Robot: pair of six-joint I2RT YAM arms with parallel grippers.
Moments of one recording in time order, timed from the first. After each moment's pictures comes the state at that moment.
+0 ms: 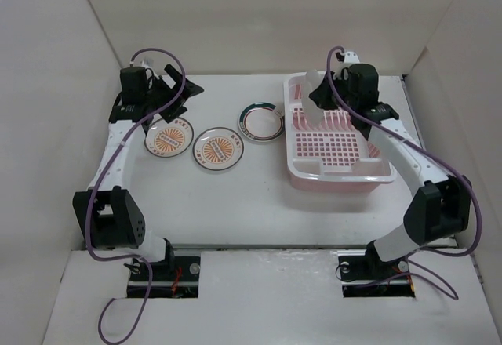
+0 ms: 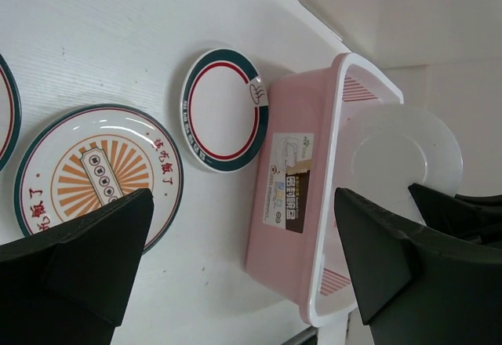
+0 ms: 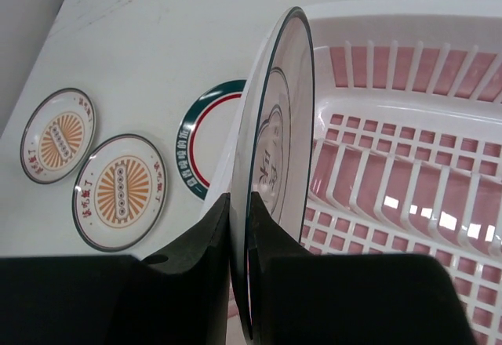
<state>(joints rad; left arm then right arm) 0.03 1.48 1.34 -0.39 0.47 -0.79 0.26 1.52 1.34 -0.18 -0.21 0.28</state>
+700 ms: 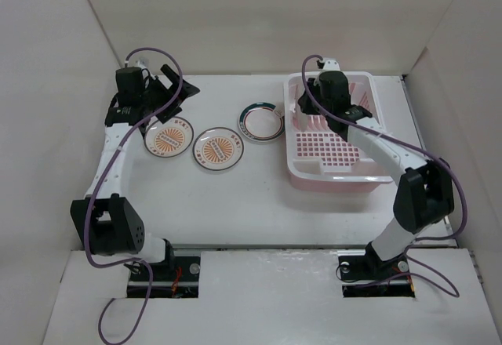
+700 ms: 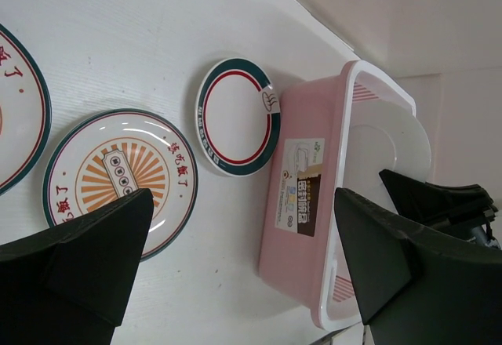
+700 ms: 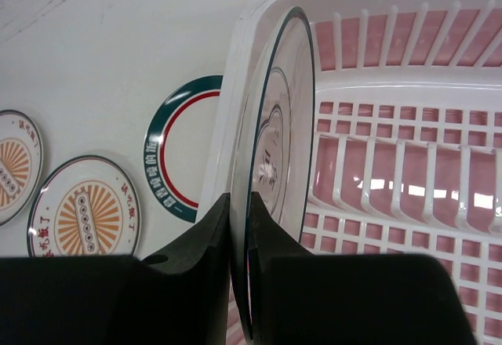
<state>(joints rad) 0.04 1.44 1.34 -0.43 0.43 -0.74 0.40 1.64 1.35 -0.13 0.08 0.36</state>
